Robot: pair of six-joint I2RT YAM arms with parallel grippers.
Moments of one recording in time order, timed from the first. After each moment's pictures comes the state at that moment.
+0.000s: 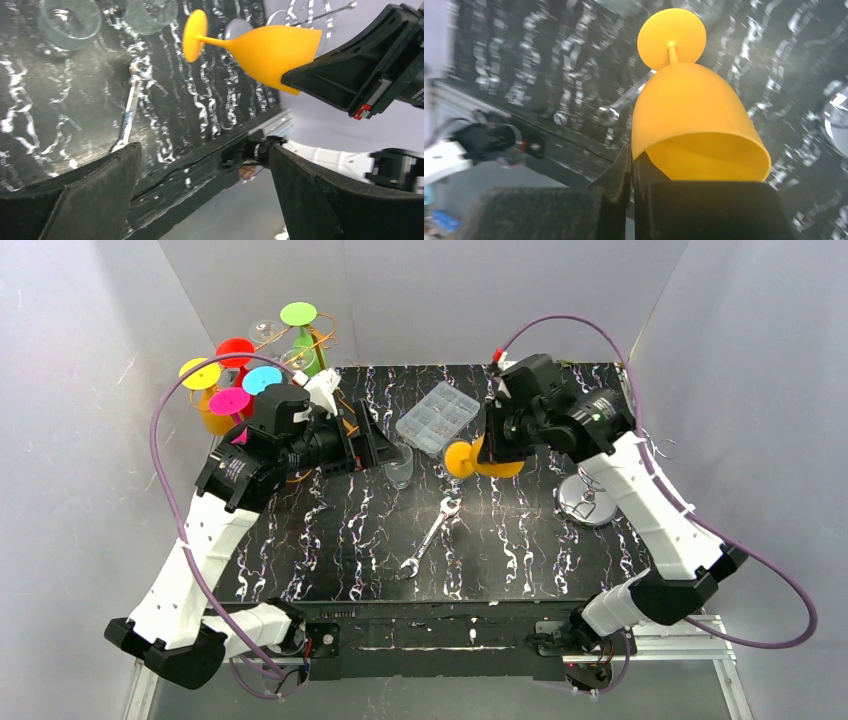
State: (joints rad) left arm -0.49 1.15 1.52 -0.92 0.31 -0.69; right arm 0.72 1.45 1.89 -1.22 -0.06 0.49
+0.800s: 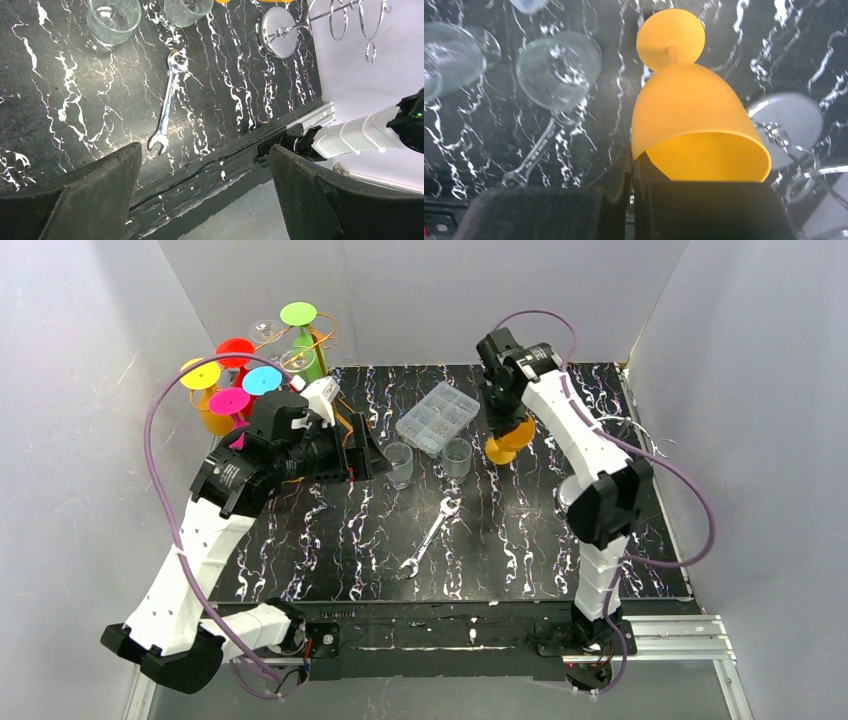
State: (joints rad) left arm -0.50 1.11 1.52 -1.03 0.22 -0.53; right arm 0.50 1.93 2.09 -1.34 0.13 0.28
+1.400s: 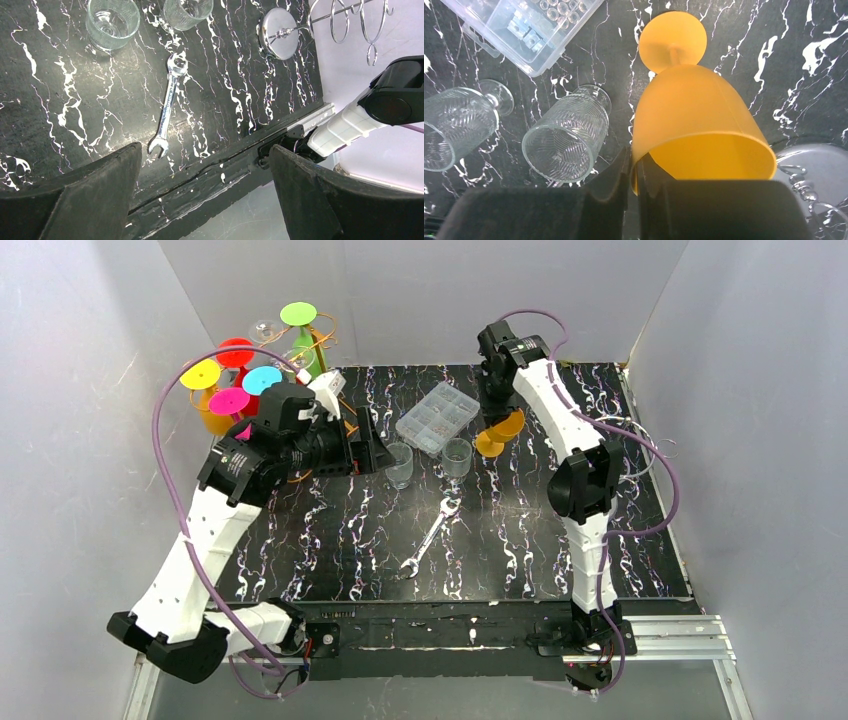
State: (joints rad) left arm -0.50 1.17 1.56 -1.04 0.23 -0.52; right arm 0.43 2.24 2.38 -1.32 0.01 0.28
